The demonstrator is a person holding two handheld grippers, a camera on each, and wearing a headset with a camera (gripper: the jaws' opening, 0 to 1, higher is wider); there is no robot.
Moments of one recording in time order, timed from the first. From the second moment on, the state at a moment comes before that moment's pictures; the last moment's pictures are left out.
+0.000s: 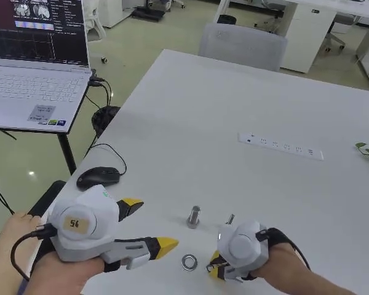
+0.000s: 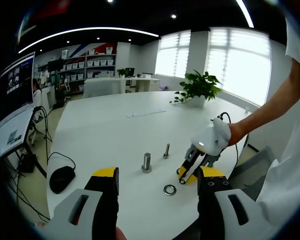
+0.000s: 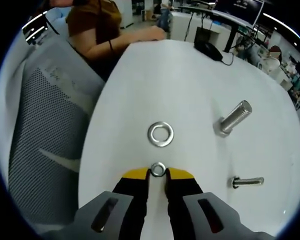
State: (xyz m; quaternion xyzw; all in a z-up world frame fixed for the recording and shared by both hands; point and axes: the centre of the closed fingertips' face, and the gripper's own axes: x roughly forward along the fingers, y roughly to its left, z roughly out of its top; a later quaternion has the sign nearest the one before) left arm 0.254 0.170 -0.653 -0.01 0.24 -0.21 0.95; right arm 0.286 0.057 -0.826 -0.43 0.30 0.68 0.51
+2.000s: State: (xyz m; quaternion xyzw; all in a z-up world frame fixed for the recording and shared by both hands) left arm 0.256 0.168 -0.653 -0.02 0.24 -0.21 0.95; right arm 0.283 0.052 -0.818 -0.40 0.30 0.68 0.54
